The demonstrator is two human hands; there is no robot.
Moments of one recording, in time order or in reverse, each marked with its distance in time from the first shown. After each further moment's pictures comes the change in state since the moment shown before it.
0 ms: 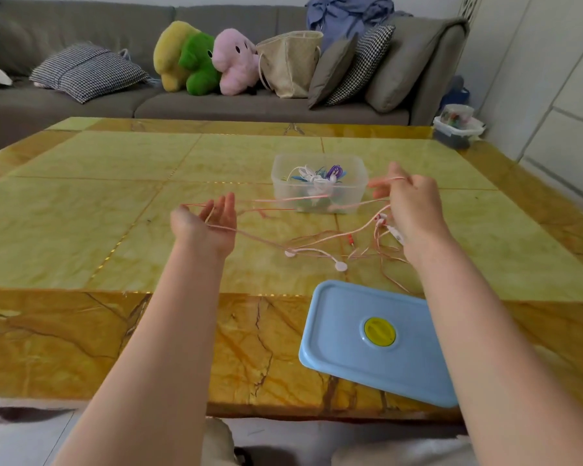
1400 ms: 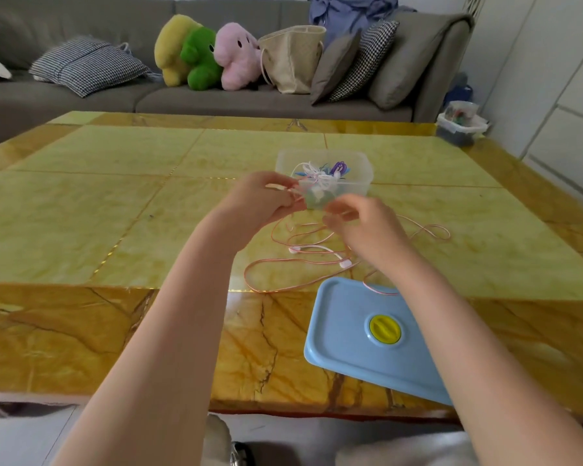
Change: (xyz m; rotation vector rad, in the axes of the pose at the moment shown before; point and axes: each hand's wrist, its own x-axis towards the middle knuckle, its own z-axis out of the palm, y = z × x) left_hand -0.021 -0.025 0.023 1.157 -0.518 0.190; right_hand -0.026 0.012 0.022 -0.382 -0.389 -0.324
